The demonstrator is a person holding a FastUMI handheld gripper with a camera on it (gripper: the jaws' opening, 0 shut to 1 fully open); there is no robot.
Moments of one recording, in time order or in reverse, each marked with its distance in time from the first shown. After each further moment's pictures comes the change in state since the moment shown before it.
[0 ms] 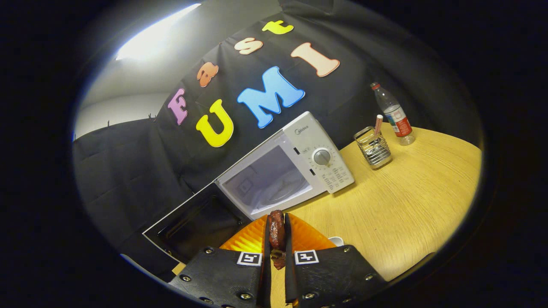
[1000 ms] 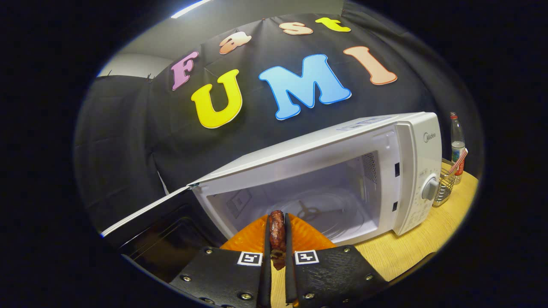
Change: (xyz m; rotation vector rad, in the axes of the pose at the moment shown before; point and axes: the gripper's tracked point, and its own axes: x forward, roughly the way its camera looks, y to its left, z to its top) arm 0.252 0.072 0.002 -0.285 -0.054 -0.157
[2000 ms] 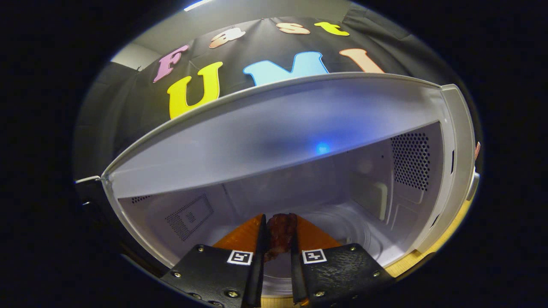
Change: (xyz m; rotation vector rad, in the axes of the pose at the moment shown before) arm 0.112 -0.037 -0.014 -0.039 -0.113 -0.125
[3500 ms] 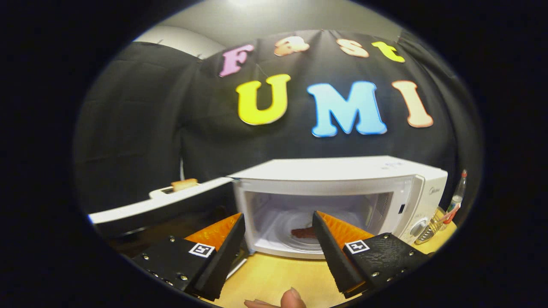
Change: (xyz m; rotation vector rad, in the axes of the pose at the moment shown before) arm -0.221 0.096 0.072 -0.254 -0.005 0.359
